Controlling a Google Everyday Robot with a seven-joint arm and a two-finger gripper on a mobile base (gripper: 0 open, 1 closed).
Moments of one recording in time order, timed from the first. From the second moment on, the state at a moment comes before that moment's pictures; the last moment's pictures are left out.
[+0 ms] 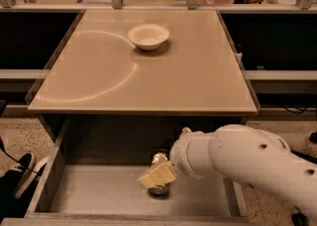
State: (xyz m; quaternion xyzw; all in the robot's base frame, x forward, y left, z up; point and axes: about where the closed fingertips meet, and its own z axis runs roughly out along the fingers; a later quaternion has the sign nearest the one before) arm 0.422 -0.021 0.725 -0.39 0.85 0.15 0.32
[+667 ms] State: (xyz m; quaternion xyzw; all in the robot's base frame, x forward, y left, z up) arm 0.422 -0.019 0.715 -0.38 0.86 0.17 0.32
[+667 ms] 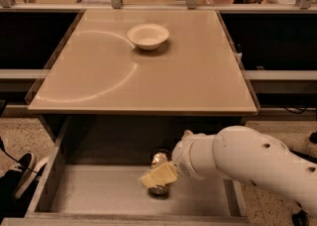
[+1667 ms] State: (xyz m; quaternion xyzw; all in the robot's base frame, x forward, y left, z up) arm 0.425 -0.018 0.616 -0.32 0.88 0.22 0.27
